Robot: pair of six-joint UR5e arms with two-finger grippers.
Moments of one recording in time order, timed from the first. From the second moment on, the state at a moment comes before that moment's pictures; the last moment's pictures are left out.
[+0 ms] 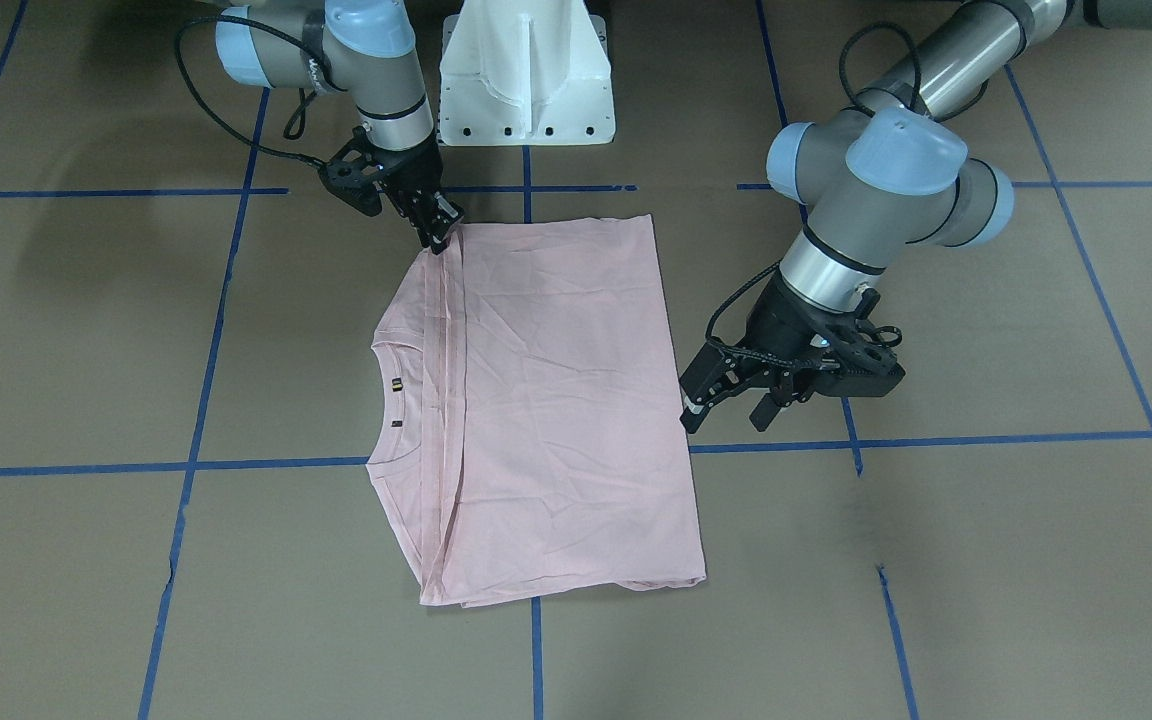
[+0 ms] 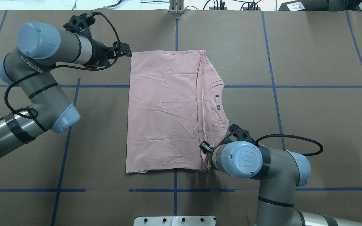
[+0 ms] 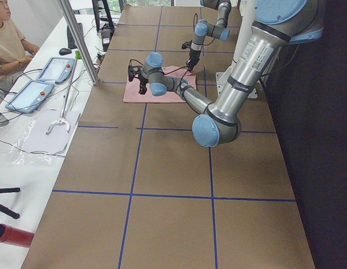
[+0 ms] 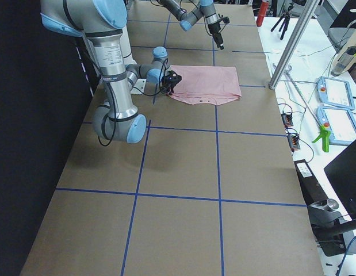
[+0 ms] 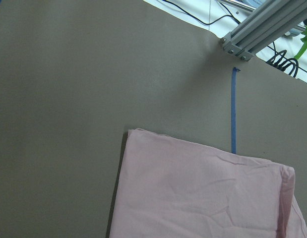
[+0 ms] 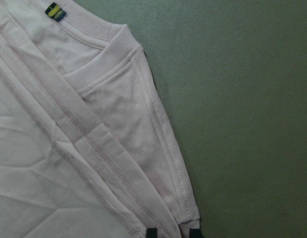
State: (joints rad) left arm -0.80 -2.11 -1.52 -2.28 -1.86 -1.42; right arm 0.27 -1.17 1.87 -1.42 1.60 2.13
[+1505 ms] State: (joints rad) left arm -0.80 -2.12 -1.52 -2.28 -1.83 -1.44; right arm 0.25 -1.17 1.85 -1.42 1.60 2.13
